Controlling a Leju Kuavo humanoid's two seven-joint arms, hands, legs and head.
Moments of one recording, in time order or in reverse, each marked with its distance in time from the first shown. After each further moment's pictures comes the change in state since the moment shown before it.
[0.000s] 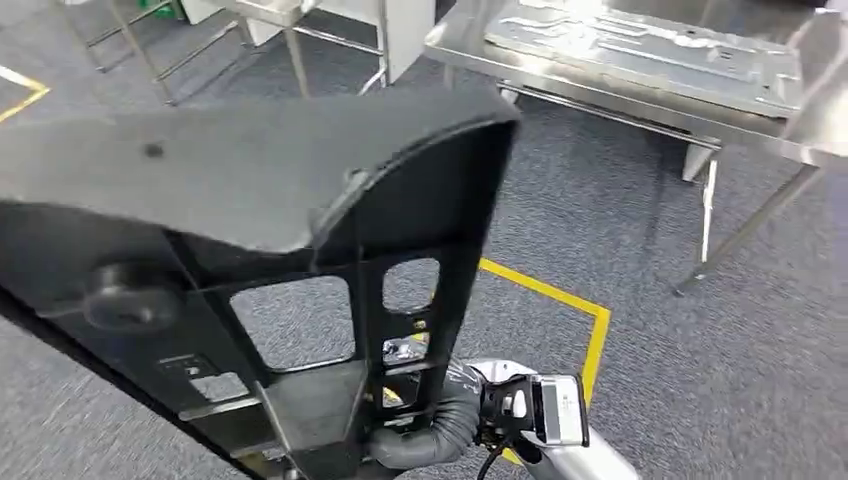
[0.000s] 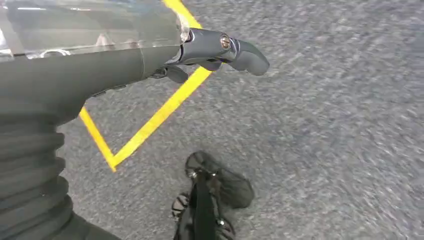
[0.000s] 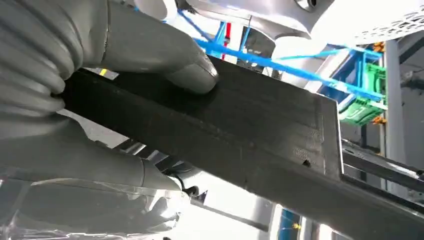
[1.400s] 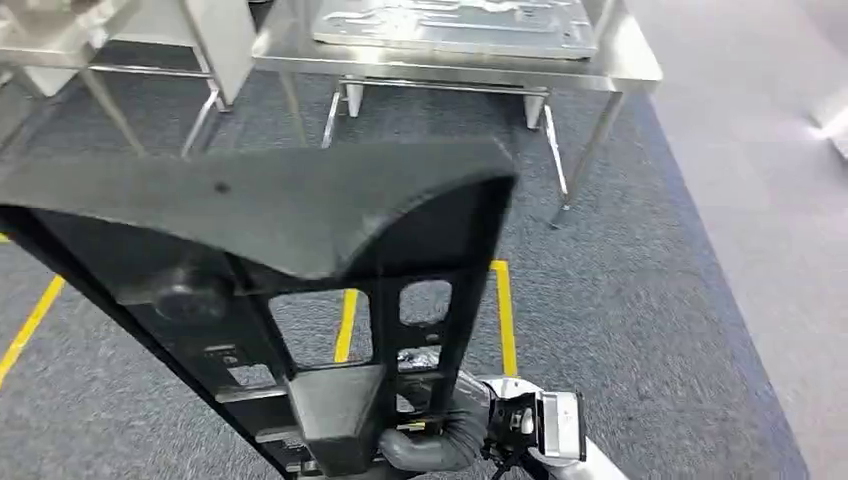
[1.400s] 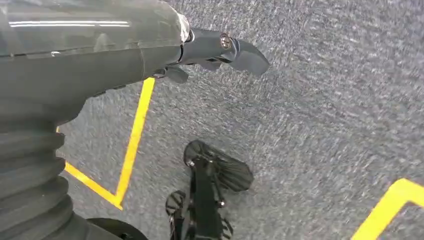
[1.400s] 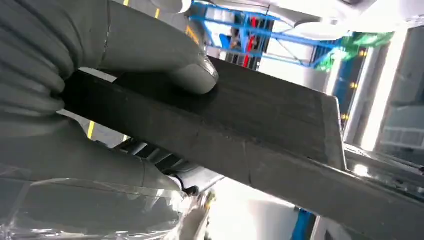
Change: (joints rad) left arm 0.000 -0.029 0.003 -0.008 -0.043 -0.077 -0.027; right arm 0.087 -0.023 -0.034 0.006 0.053 -0.018 -0.019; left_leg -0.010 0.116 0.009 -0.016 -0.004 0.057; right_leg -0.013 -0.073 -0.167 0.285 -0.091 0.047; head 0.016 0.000
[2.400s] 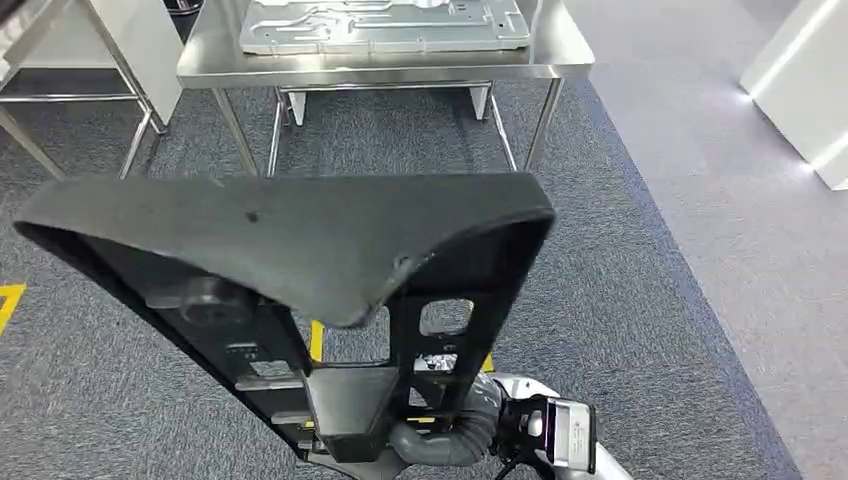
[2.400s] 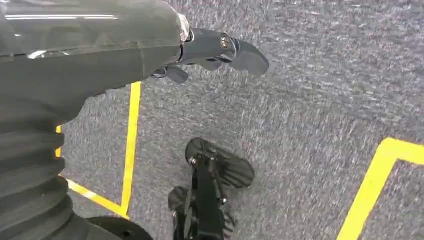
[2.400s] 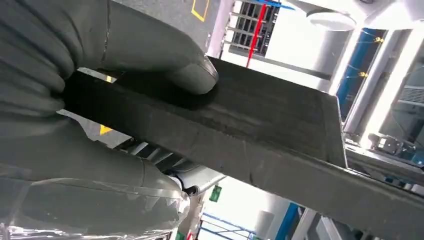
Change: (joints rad) left arm -0.003 0.008 -0.006 0.000 -0.014 -0.028 0.014; right arm 0.012 -0.017 -0.026 -0.008 0.068 -0.034 -0.048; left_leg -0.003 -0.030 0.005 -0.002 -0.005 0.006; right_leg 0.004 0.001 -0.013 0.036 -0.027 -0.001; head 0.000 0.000
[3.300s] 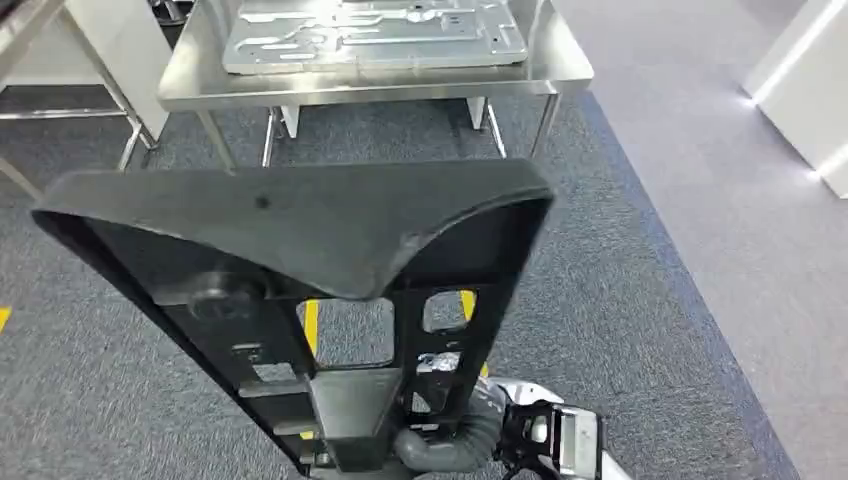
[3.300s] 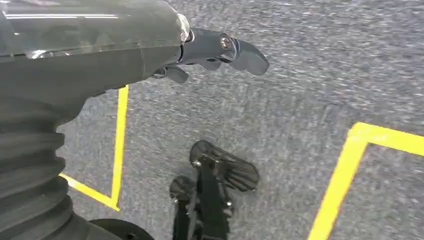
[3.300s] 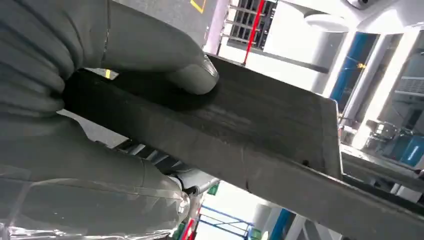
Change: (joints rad) left arm -0.001 0.002 0.000 0.000 -0.007 -0.005 -0.001; right arm 0.010 -0.003 -0.010 -0.017 0.006 0.002 -0.005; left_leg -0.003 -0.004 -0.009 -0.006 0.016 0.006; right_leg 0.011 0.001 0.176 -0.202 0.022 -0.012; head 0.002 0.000
